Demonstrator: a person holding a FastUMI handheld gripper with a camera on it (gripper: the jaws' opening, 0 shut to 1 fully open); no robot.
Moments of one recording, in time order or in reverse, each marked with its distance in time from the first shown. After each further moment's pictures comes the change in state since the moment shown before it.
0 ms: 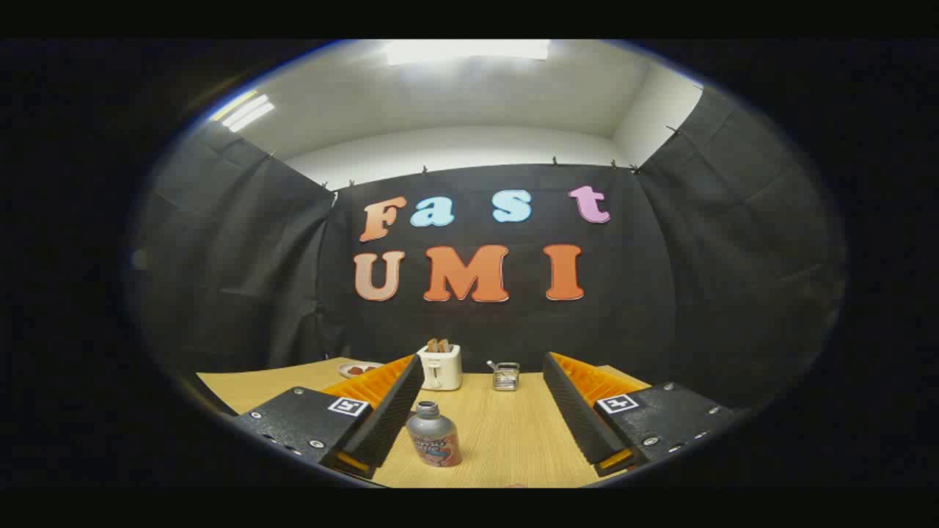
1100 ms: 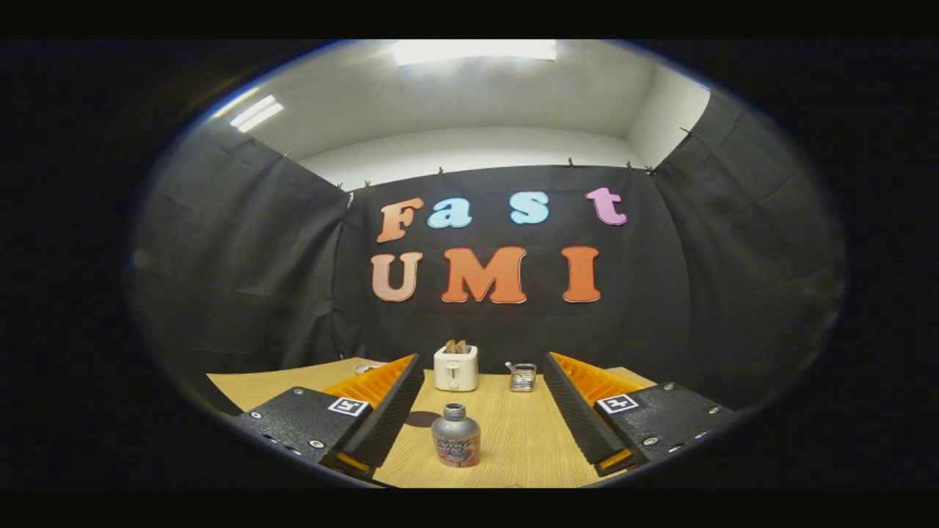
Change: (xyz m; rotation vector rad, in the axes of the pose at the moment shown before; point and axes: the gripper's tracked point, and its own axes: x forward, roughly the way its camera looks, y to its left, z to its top) arm -0.002 0.029 0.002 -0.014 -0.005 0.065
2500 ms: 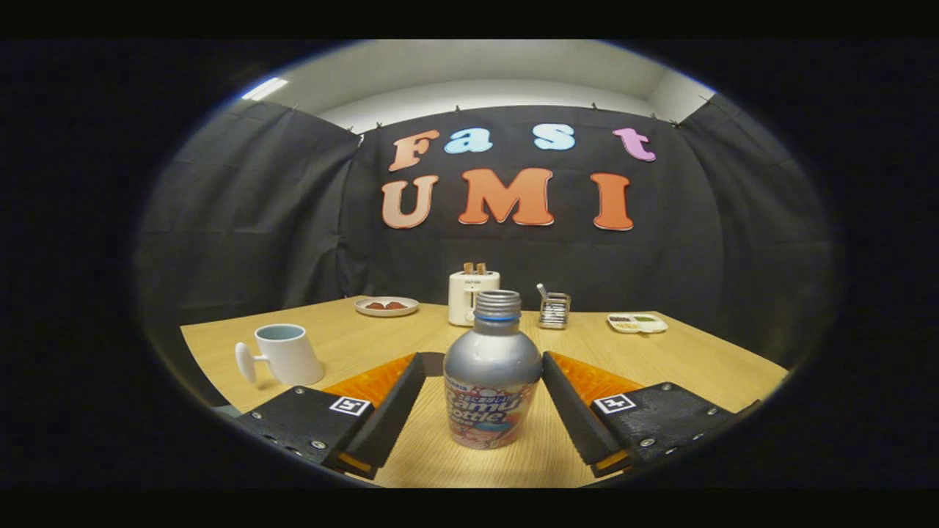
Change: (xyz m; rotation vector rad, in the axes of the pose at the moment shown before) arm 0.049 0.046 -0.195 -0.018 0.282 0.040
